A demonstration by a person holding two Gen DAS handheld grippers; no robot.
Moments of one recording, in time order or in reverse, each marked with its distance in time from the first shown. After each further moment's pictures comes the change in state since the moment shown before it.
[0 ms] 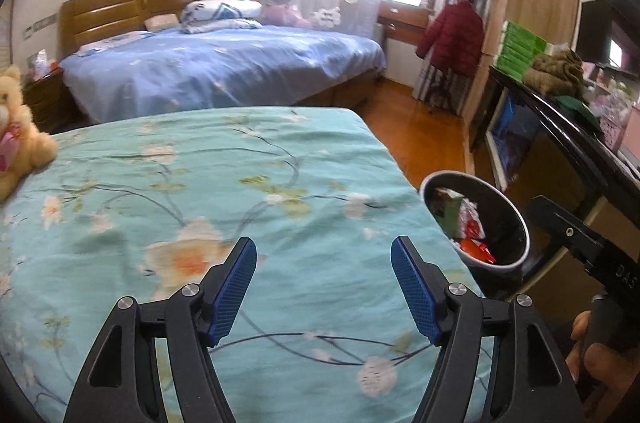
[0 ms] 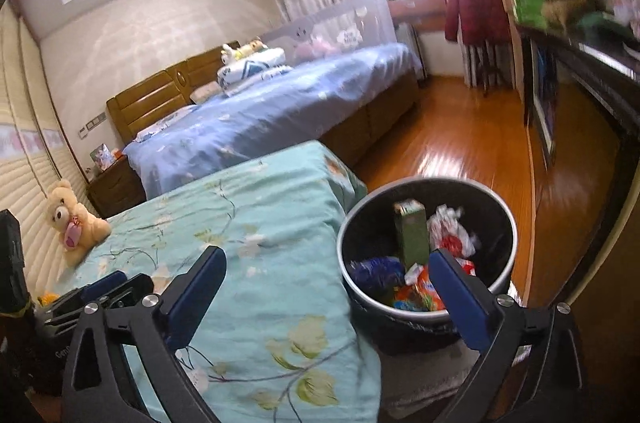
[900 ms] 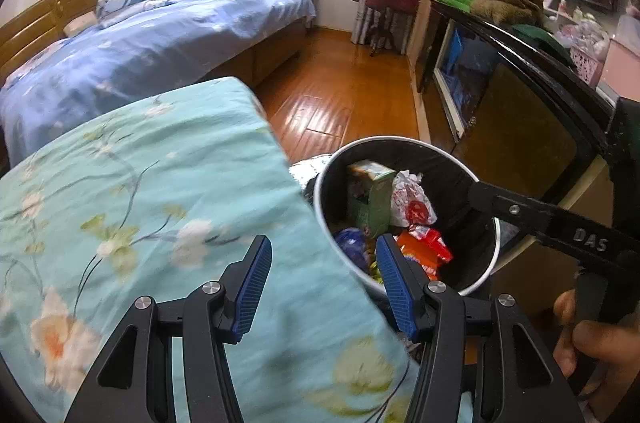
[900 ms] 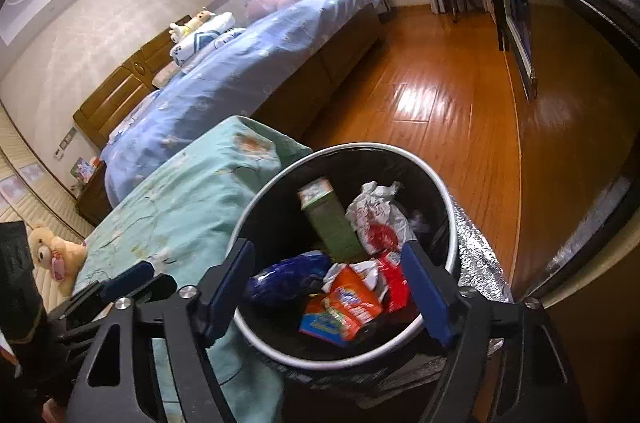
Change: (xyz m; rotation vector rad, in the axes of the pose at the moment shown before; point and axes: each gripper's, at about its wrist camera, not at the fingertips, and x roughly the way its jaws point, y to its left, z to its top) left arm 0.129 -0.106 0.041 0.175 0.190 -0.150; right arm 0.058 -0.114 0.017 0.207 0.235 -0.016
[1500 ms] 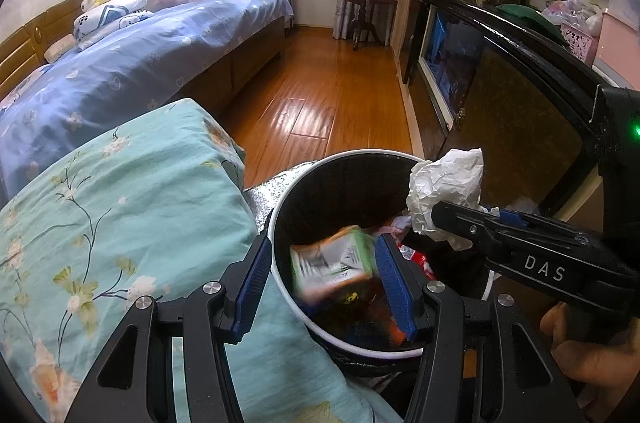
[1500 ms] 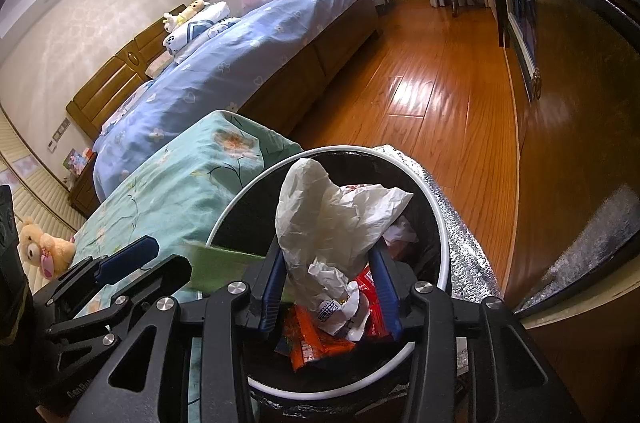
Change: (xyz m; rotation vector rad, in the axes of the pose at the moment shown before) left arm 0.043 -0.034 0.033 0.095 0.018 -0.015; right arm 0.030 -0.020 0.016 -0.014 0.045 -0.029
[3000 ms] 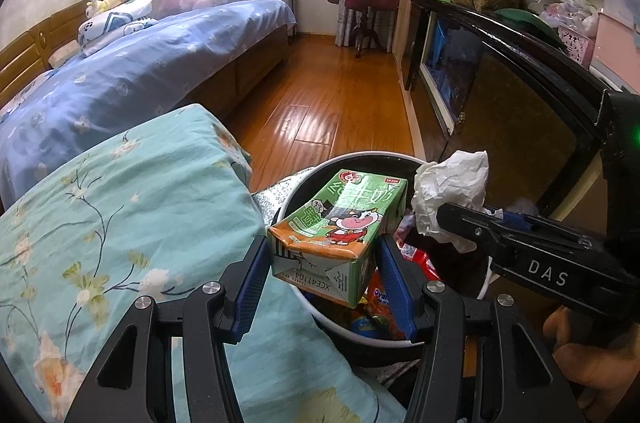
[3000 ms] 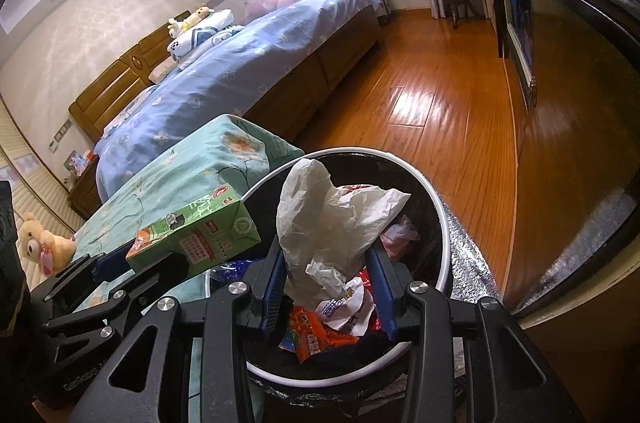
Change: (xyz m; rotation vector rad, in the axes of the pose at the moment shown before) left arm -0.010 0.001 -0.007 0.007 -0.032 0.019; right arm -0.012 0.006 -0.010 -0.013 -0.041 -0.001
